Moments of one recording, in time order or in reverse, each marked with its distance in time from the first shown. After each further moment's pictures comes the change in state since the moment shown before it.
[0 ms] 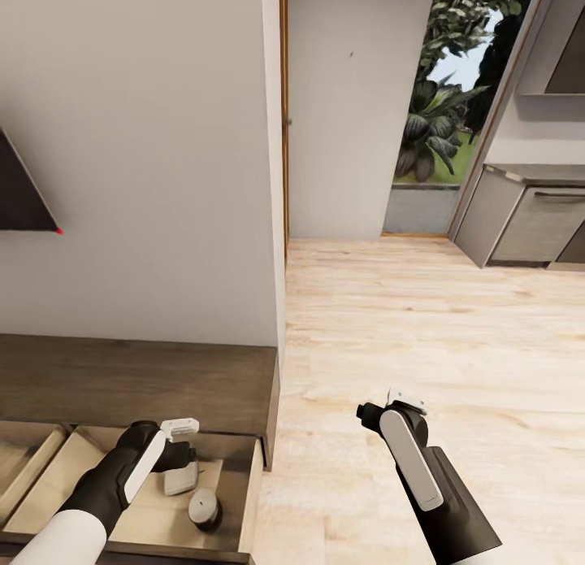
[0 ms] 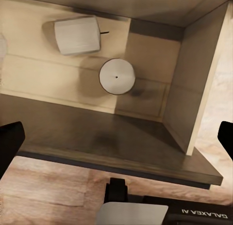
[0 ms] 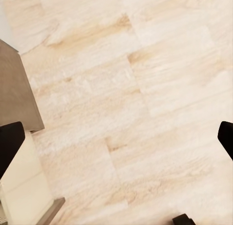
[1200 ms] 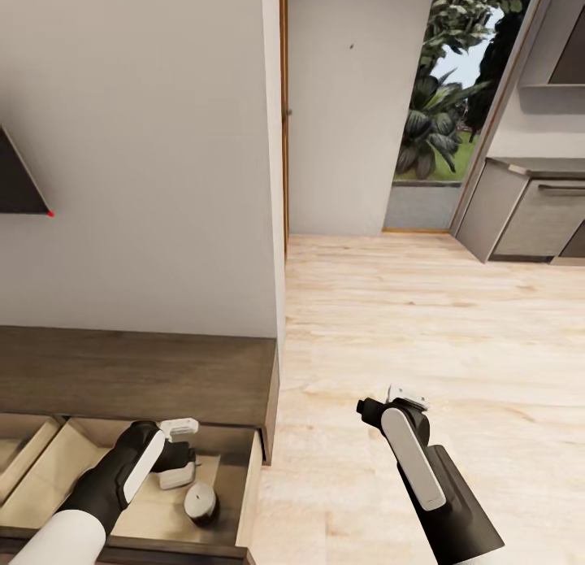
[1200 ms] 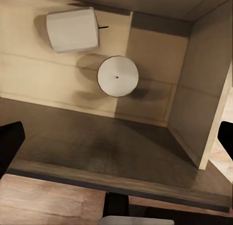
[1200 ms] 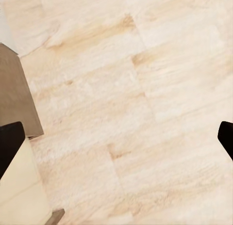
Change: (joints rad) left arm 0.000 0.003 0.001 0.000 0.000 0.001 -0.002; right arm 0.000 0.000 0.000 -0.034 0.001 0.001 0.000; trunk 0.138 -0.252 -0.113
